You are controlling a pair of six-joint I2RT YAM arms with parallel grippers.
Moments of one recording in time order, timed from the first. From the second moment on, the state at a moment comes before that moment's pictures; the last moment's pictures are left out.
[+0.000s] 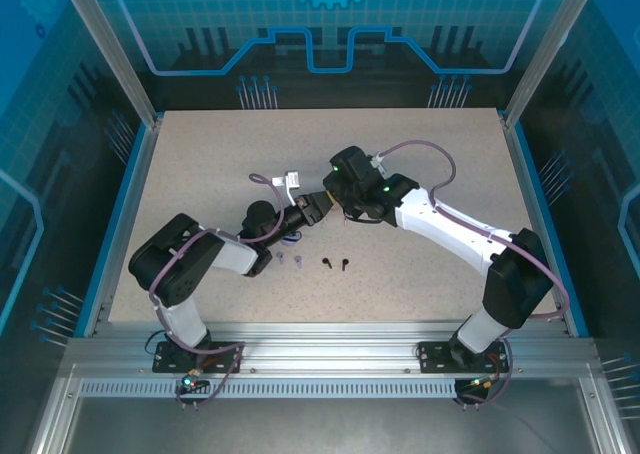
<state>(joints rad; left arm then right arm) -0.54 1.77 0.58 1.28 0.35 -1.01 0.74 1.61 1.34 -0.54 0.21 1.44</state>
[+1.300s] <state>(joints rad) -0.45 1.66 0.70 1.05 0.64 -0.98 0.44 1.17 0.94 -0.14 -0.26 0.51</state>
